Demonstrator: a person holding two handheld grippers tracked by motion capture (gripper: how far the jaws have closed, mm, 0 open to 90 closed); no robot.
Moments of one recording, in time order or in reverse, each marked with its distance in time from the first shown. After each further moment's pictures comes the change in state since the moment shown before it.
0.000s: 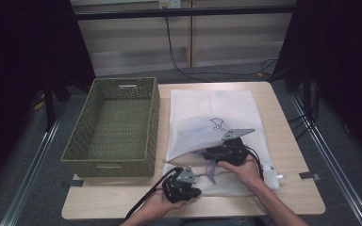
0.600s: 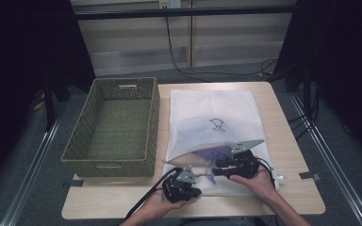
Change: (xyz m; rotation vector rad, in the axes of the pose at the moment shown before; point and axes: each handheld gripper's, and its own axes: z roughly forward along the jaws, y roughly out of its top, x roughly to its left) left arm 0.000 0.000 0.000 0.002 -0.002 0.003; right arm 0.006 -0.035 -0.024 0.098 0.074 -0.008
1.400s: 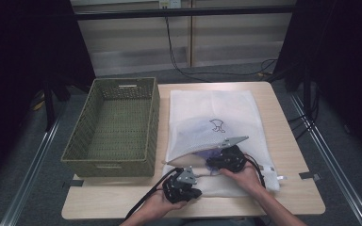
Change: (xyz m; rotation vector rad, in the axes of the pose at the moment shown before) left arm -0.001 0.001 0.000 0.008 -0.007 0.017; right arm -0.012 0.012 0.038 0.050 -0.142 0.015
